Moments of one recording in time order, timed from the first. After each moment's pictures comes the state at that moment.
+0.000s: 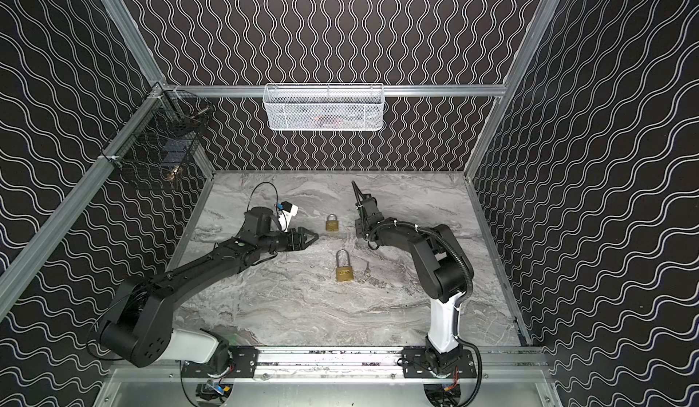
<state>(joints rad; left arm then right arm) -0.41 1.43 0.79 0.03 0.53 -0.52 0.49 1.95 1.18 -0.11 0.19 0.26</state>
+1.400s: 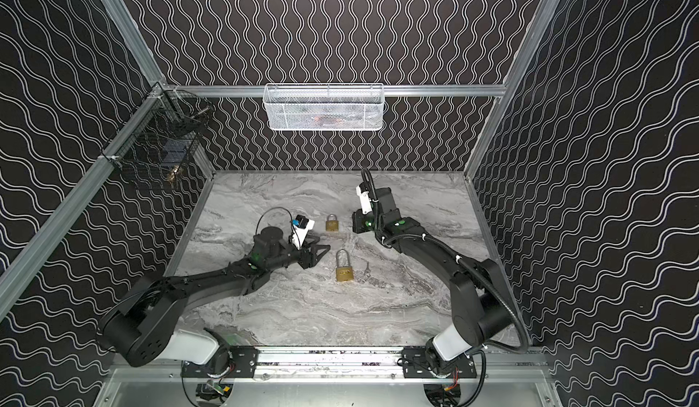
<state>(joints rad) -0.59 1.46 0.54 0.60 0.35 -0.16 0.50 1.54 1.09 -0.17 -0.18 0.25</state>
